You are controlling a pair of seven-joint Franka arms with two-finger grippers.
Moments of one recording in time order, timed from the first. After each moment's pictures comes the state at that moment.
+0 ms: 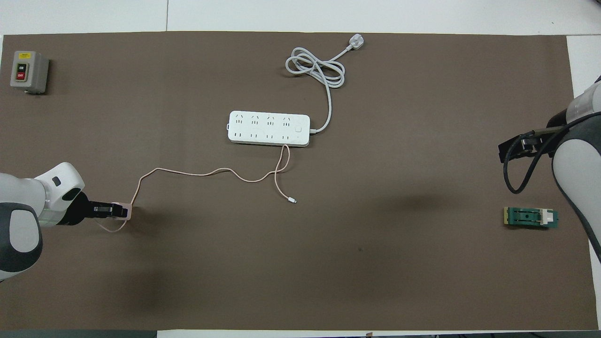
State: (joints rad) left arm 0.13 -0.11 -0.01 -2.42 -0.26 2.17 0.37; right arm 0.10 0.03 -0.13 -1.75 -0.05 1.66 -0.11
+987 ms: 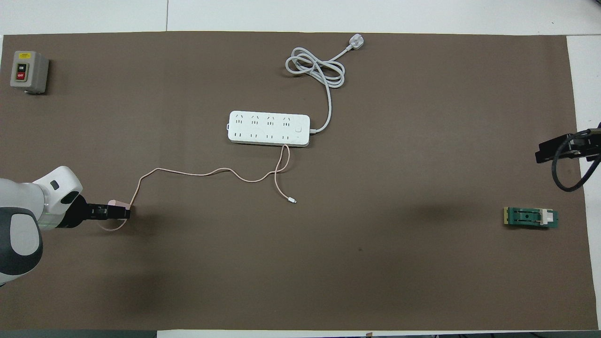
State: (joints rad) left arm 0.15 -0.11 -0.01 -2.45 -0.26 2.21 0.38; right arm 0.09 0.00 -0.22 -1.73 -0.02 1.64 -0.12
